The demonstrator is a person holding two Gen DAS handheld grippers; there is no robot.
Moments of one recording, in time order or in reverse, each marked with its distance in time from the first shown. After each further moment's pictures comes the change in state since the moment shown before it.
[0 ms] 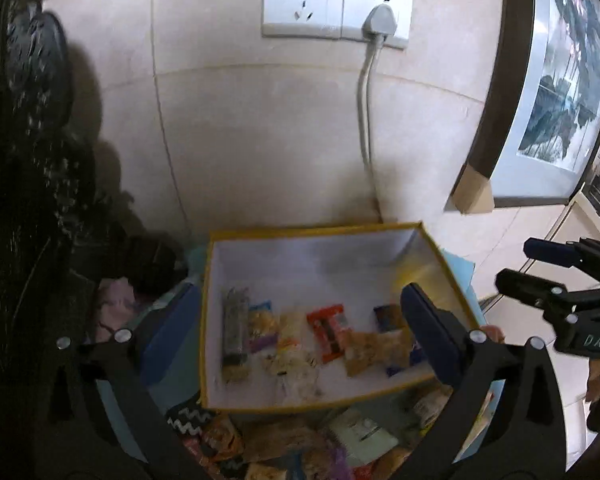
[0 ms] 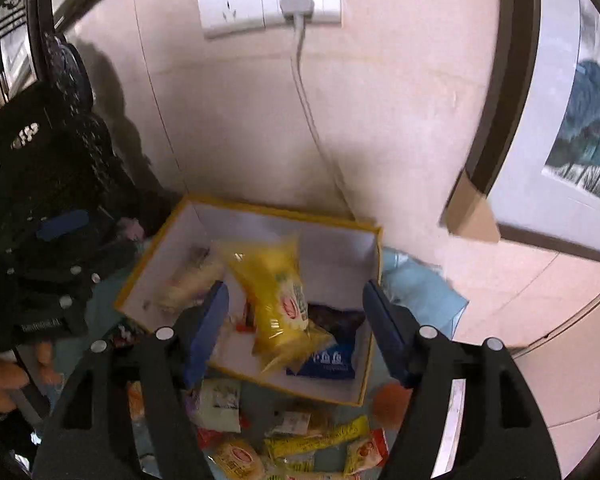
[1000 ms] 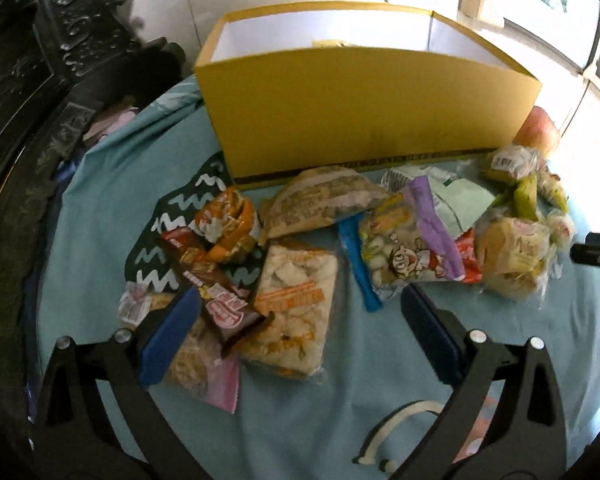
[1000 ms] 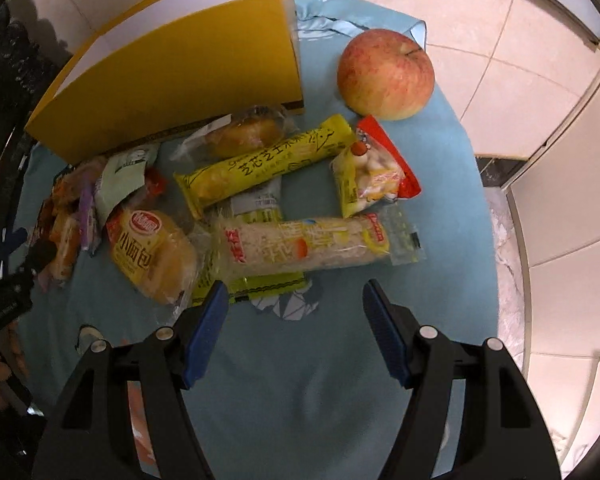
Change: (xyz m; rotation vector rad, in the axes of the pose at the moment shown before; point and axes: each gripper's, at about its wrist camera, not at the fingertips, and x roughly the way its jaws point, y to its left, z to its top) left arm 0.029 0.020 -0.229 0.119 0.298 0.077; right arm 0.041 -0.019 -0.236 0.349 0.374 -0.094
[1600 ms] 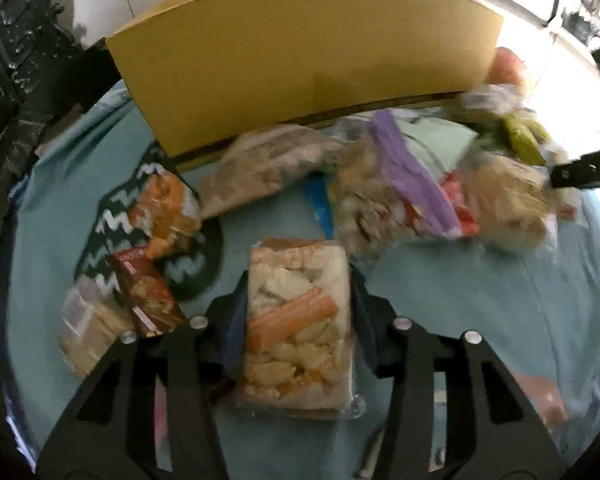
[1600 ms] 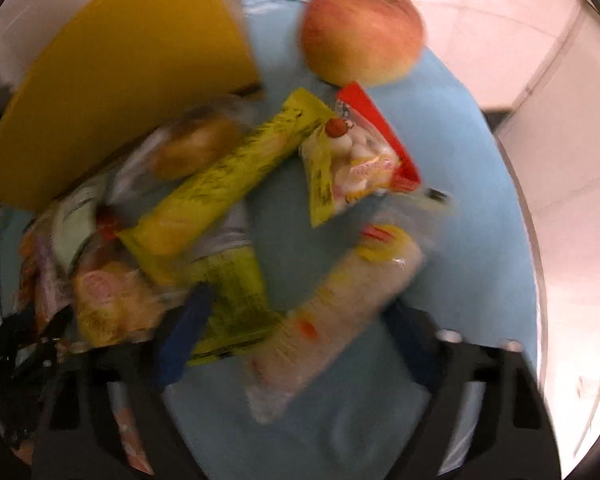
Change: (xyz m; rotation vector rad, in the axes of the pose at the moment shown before) left arm 0.027 -0.020 -0.019 0.126 0.015 -0.107; right arm 0.032 0.002 0.020 0.078 0.050 0.021
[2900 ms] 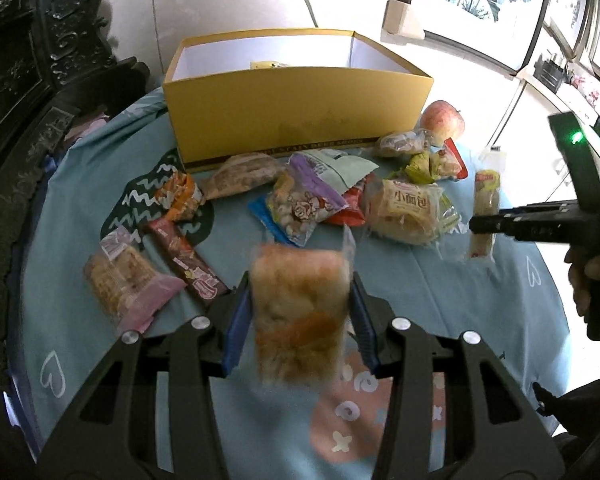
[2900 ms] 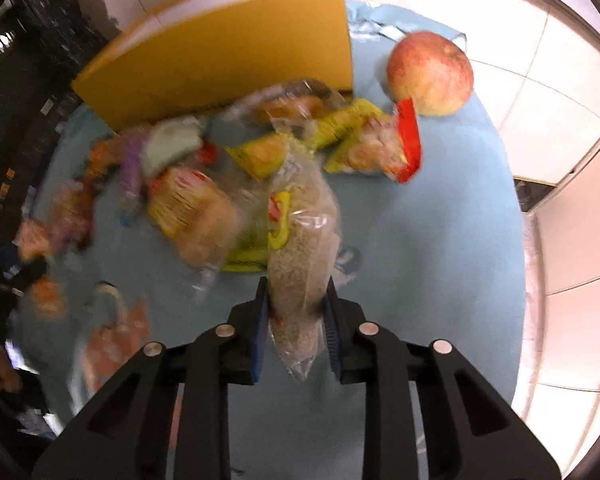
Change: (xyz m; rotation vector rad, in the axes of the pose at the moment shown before) left arm -0.108 -0.019 -0.032 -0.102 -0.104 -0.081; right arm -0.050 0.006 -0.047 -0.214 -0.086 0.128
